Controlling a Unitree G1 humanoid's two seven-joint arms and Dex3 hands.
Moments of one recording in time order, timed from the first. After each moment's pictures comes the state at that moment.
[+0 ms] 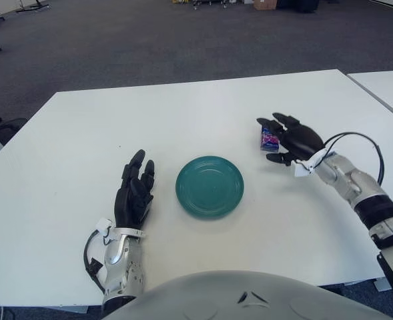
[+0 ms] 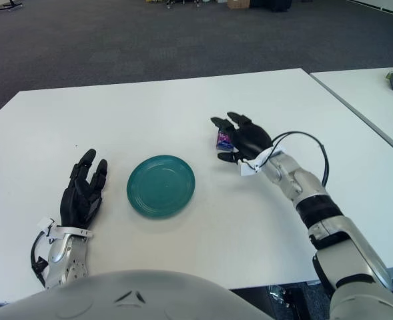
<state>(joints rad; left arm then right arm) 0.31 -0.12 0.14 0.17 -0.45 -0.42 -0.40 -0.43 -0.69 0.40 0.46 -0.77 -0.46 -0.16</state>
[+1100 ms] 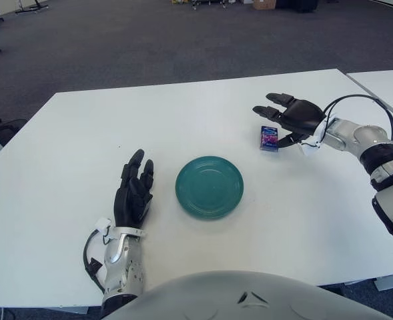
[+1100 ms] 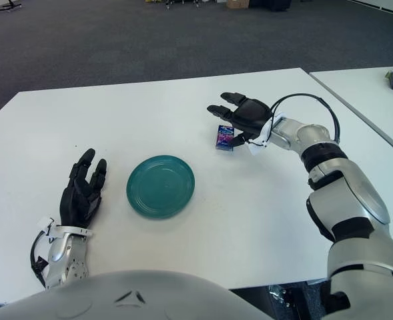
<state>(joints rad) 0.30 -0.12 0.14 0.19 -0.45 -0.43 -0.40 -0.91 -0.69 0.67 1.01 -1.07 -0.71 -0.32</state>
